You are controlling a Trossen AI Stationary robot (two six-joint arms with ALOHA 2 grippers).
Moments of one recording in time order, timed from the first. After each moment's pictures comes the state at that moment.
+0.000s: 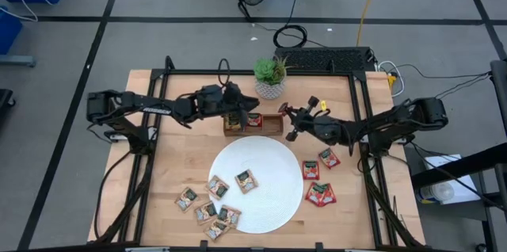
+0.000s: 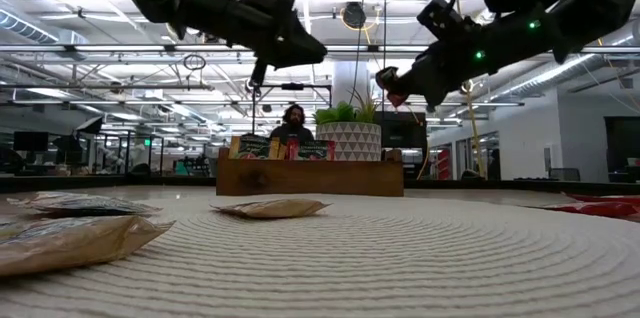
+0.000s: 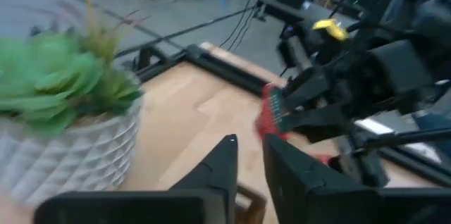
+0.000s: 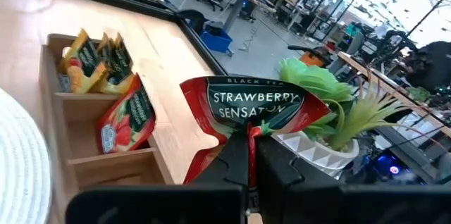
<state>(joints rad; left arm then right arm) 0.23 1.53 0.82 0.53 -0.03 -0.34 -0.01 1.39 0.43 0.75 0.67 -0.33</state>
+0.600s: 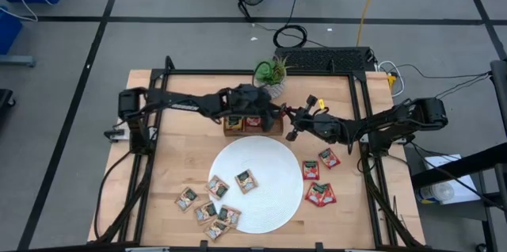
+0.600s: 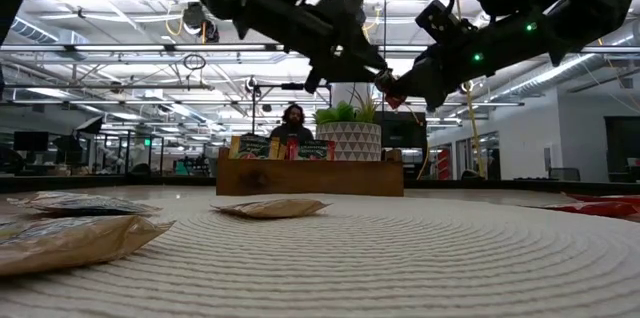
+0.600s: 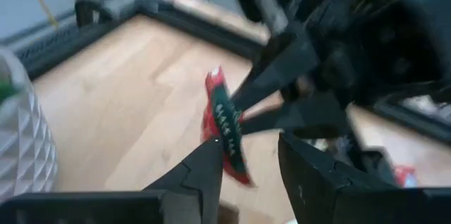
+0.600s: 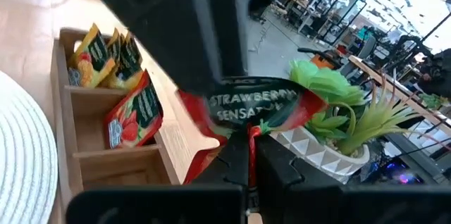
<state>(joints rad) 0.20 1.83 1.22 0.23 0.07 -0.29 -0.04 1.39 0.43 0.75 0.60 -0.35</state>
